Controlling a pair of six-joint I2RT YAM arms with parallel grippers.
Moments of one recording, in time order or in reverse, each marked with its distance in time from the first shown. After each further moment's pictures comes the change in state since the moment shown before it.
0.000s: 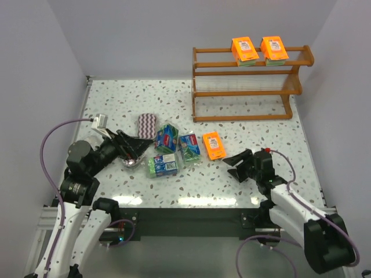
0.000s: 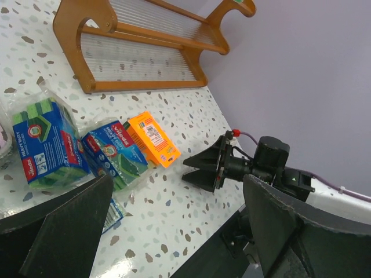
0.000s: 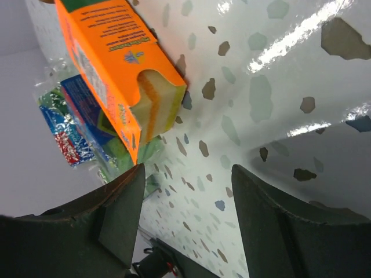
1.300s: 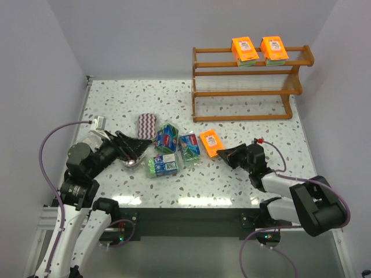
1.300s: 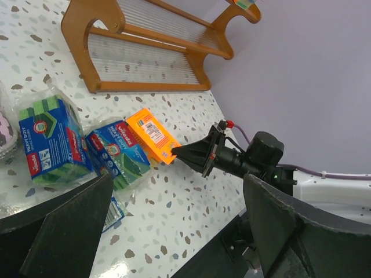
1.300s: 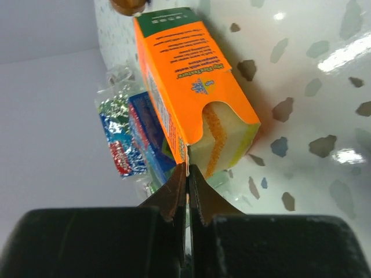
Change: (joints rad) left arm 0.000 -0.027 -0.016 -0.010 -0.029 -0.019; right arm 0.087 0.455 0.045 0.567 0.036 0.105
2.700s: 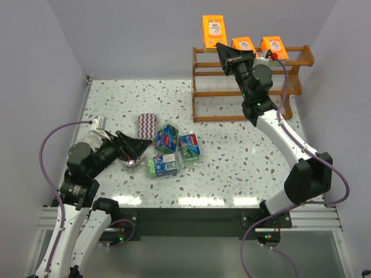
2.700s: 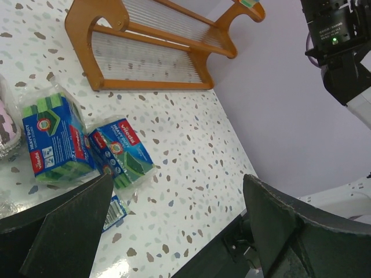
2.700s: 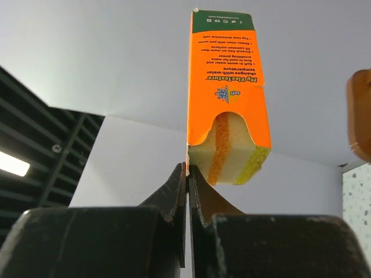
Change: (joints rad) left arm 0.000 -0.002 0.000 -0.012 -0.010 0.007; right arm 0.001 0.274 1.168 -0.122 0.210 0.092
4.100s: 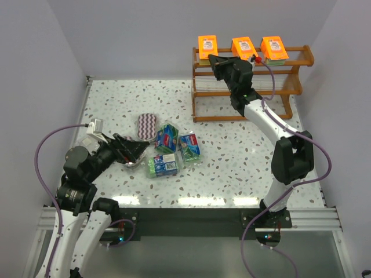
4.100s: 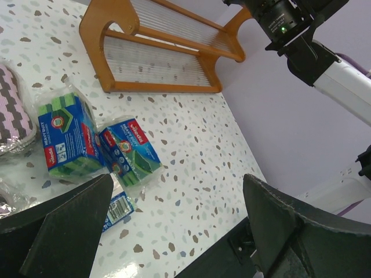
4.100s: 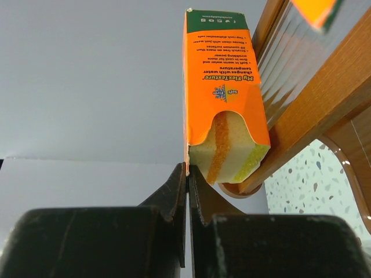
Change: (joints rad) left arm 0.000 -0.047 0.023 -0.075 -0.042 0.026; right arm 0.002 0.252 0.138 -0.178 0.089 -0.059
